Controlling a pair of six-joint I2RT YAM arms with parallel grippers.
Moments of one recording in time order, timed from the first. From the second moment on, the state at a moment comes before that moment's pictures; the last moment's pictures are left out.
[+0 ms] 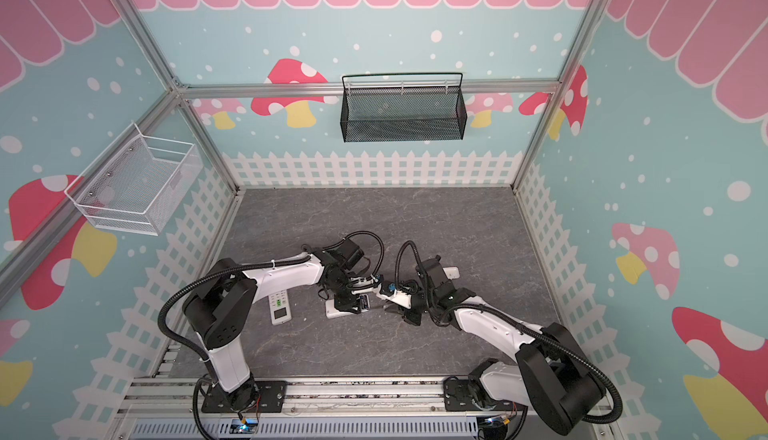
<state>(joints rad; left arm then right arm) -0.69 1.85 1.16 -0.70 0.27 0.68 0.57 1.25 0.54 -0.13 -0.59 -0.65</state>
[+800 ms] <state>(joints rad) -0.73 1.86 1.17 -0.70 0.23 0.69 0.60 1.26 0.54 -0.11 -0.53 -0.67</state>
